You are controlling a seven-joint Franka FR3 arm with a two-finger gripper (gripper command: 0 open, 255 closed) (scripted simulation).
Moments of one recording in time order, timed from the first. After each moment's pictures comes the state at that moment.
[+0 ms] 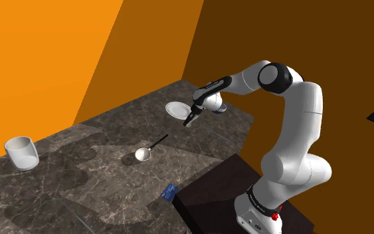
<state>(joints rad) -0.55 0.66 0.29 -1.97 0.18 2.68 -0.94</state>
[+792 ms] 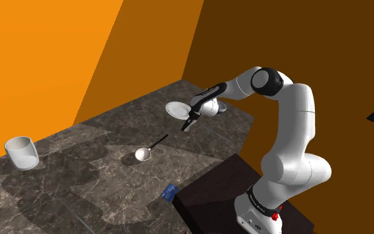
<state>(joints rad) -0.54 0.77 0.28 -1.93 0.17 2.75 -0.95</state>
